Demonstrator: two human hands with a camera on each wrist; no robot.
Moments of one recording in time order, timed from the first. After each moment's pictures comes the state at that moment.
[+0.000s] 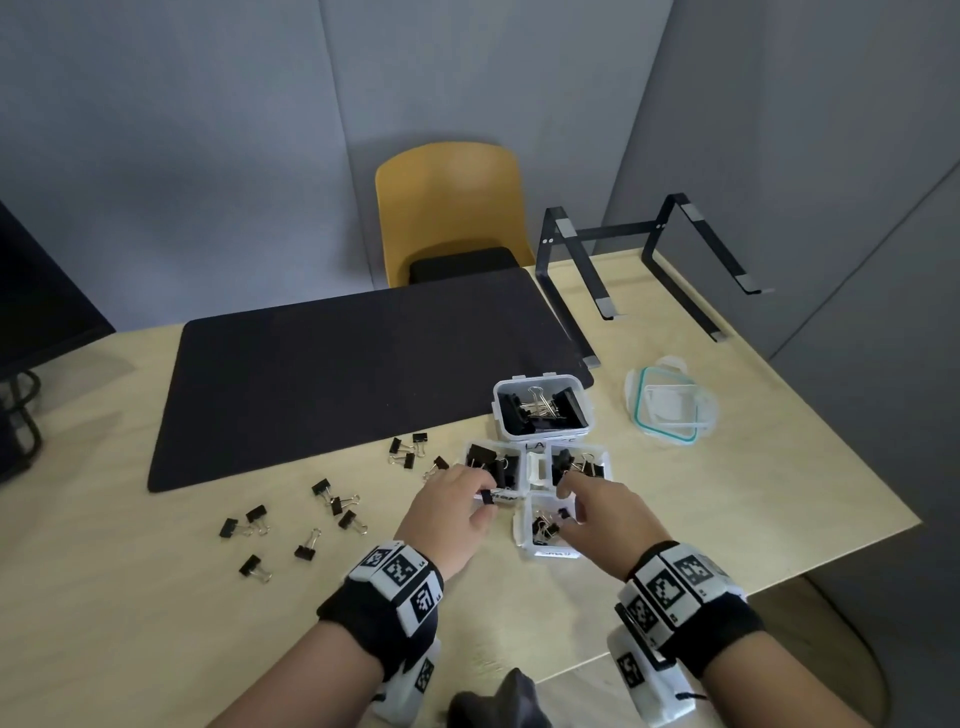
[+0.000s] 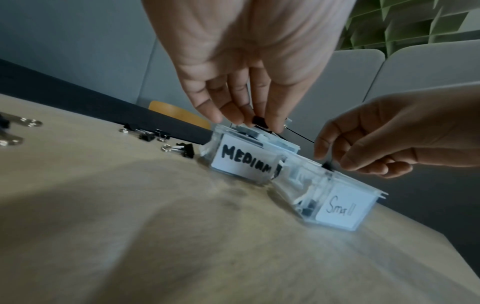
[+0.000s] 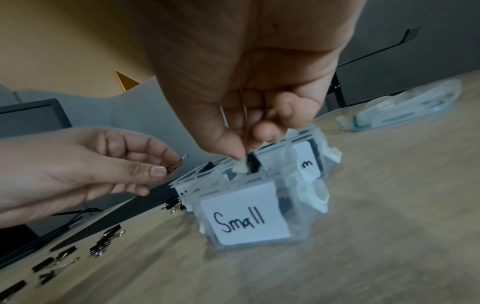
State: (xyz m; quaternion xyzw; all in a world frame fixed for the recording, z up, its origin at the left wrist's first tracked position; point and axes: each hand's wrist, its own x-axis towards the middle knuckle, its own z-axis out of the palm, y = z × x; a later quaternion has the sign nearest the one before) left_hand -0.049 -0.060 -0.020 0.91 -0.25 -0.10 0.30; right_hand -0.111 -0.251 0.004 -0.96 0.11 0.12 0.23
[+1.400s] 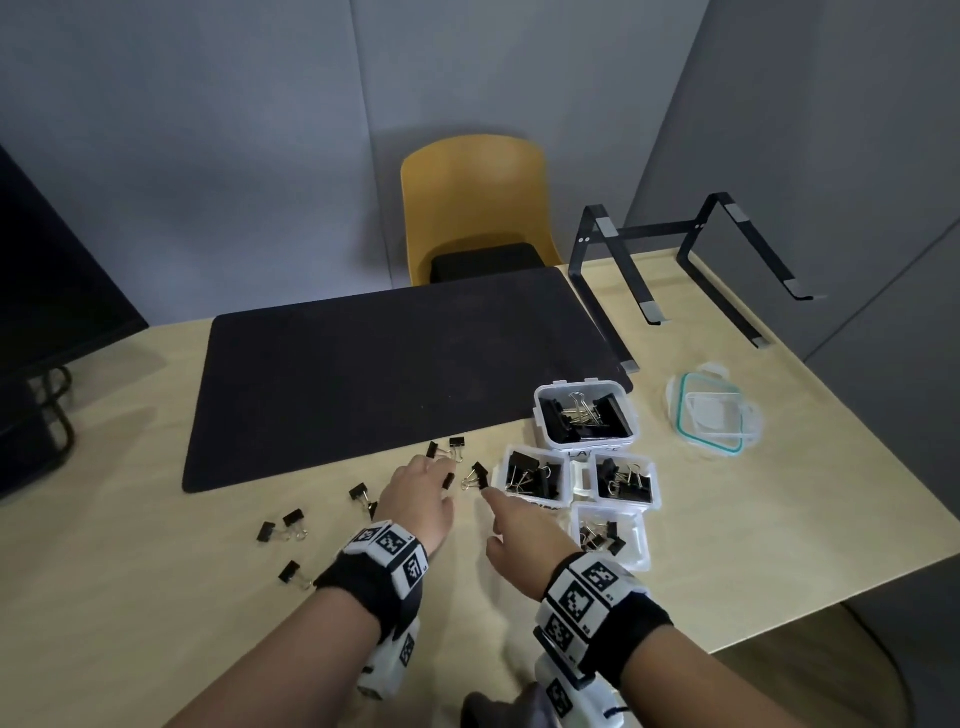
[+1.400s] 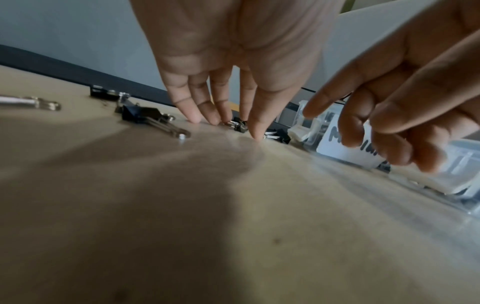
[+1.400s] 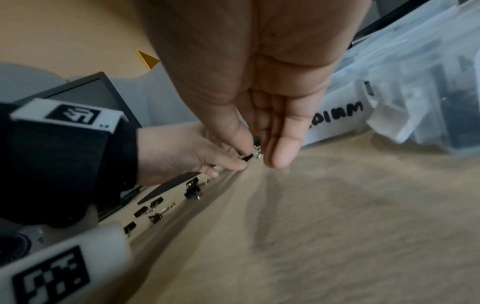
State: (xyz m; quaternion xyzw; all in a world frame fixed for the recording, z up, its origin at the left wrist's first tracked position) left_hand 0.001 -0.003 -0.051 0.96 -0.15 -0.12 0.20; right_hand -0.070 -0.138 -0.013 -0.94 0.04 0.20 0.29
